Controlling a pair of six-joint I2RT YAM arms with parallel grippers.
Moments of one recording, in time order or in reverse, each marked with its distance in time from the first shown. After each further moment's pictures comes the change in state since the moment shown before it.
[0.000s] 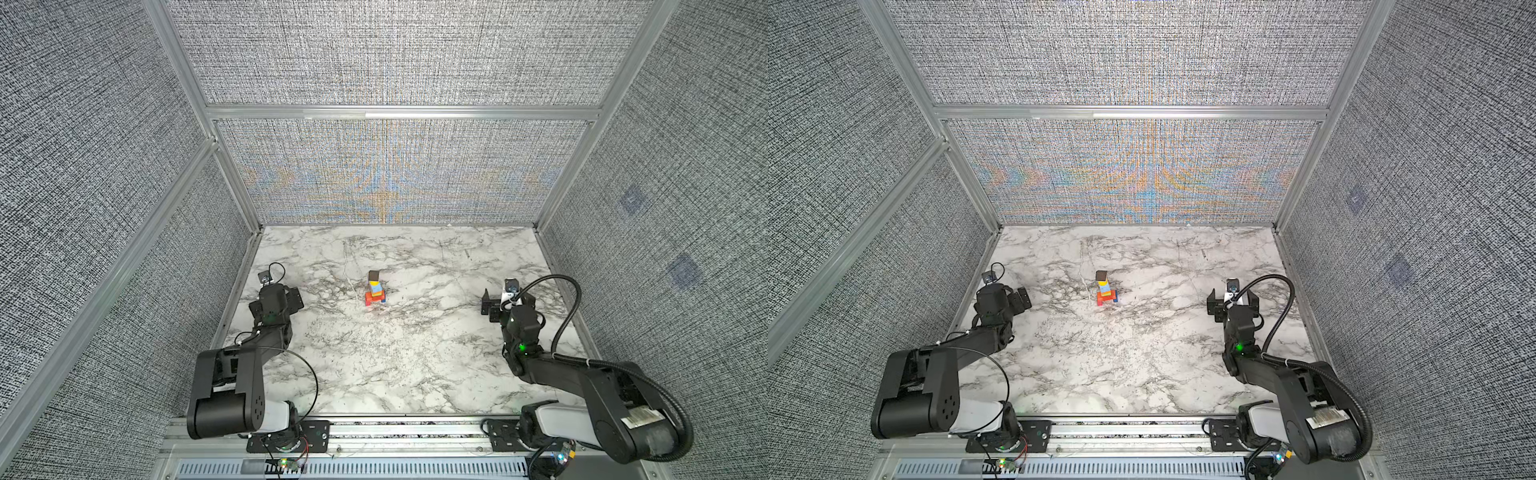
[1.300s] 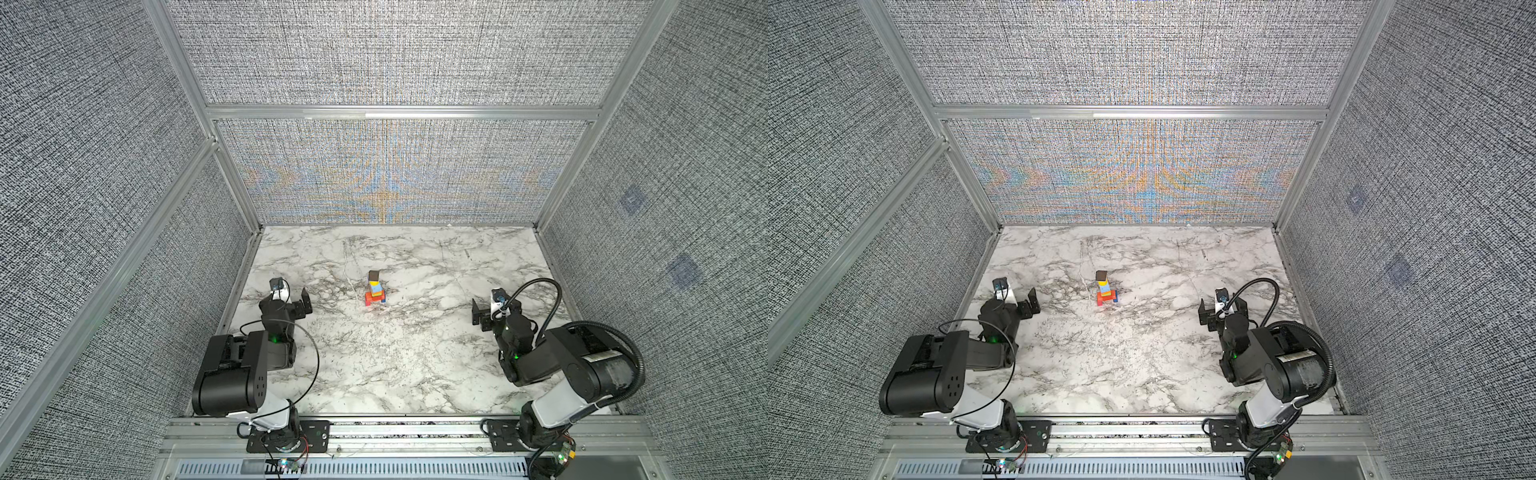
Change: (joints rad) left arm -0.015 0.112 -0.096 0.452 0.224 0.122; right arm -0.016 0.270 0.006 0.242 -0.167 -0.029
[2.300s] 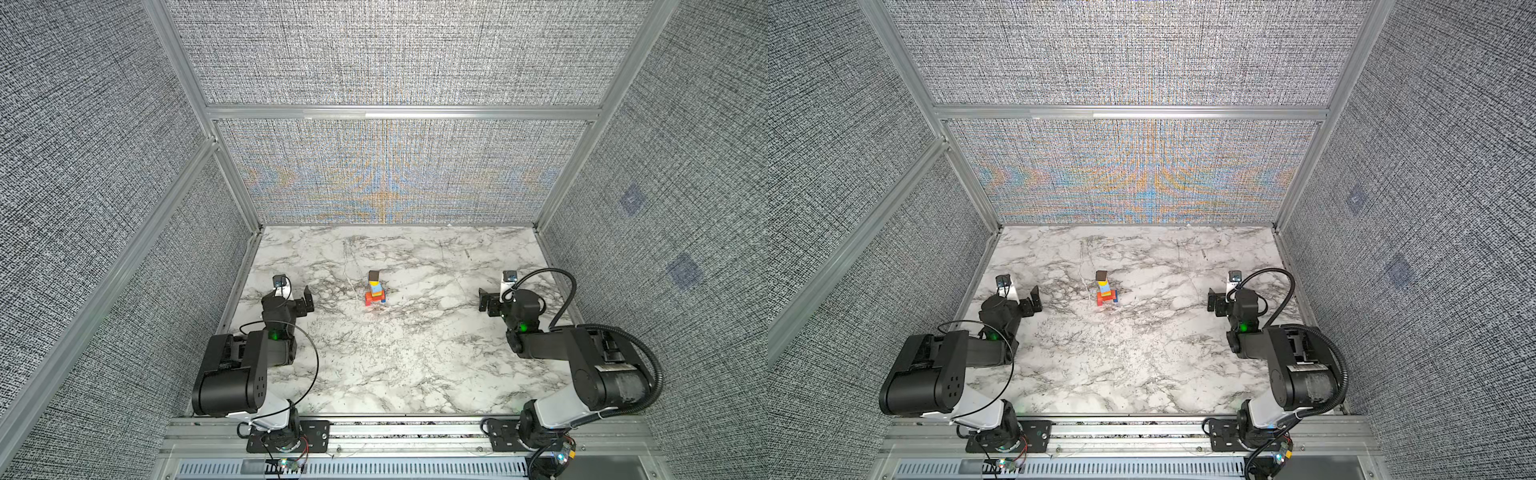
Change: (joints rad) left arm -0.005 0.030 -0.025 0.006 0.019 0.021; right arm -0.150 -0.053 0.196 -0.431 -0.157 0.127
